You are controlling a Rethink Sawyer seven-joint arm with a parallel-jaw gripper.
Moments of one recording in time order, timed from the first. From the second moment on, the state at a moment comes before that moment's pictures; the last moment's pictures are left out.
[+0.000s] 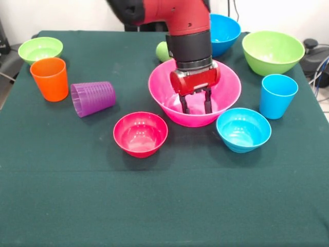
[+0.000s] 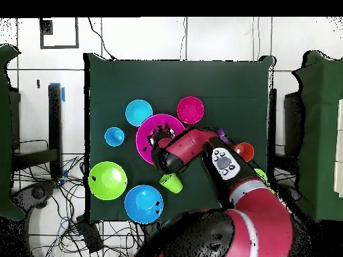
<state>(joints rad) -0.47 -0.45 0.44 1.66 -1.05 0.13 1.97</state>
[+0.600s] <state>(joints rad) -0.34 -0.47 0.17 1.56 -1.04 -0.02 1.98</state>
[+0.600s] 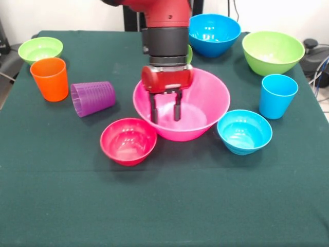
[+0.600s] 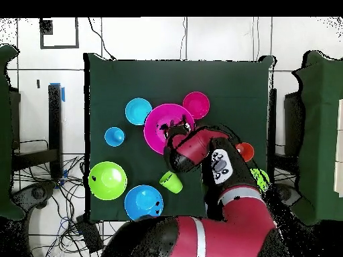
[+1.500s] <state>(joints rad) -0.39 -0.34 0.08 1.39 -0.98 -0.23 1.98</state>
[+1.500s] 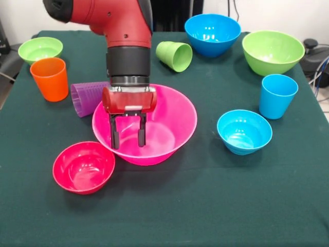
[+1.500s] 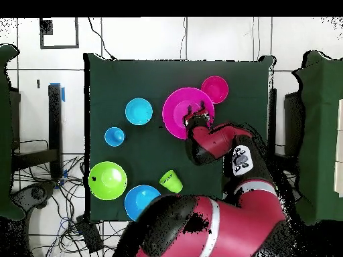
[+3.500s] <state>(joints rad) -0.16 -0.68 0.07 1.68 -0.51 0.31 2.02</state>
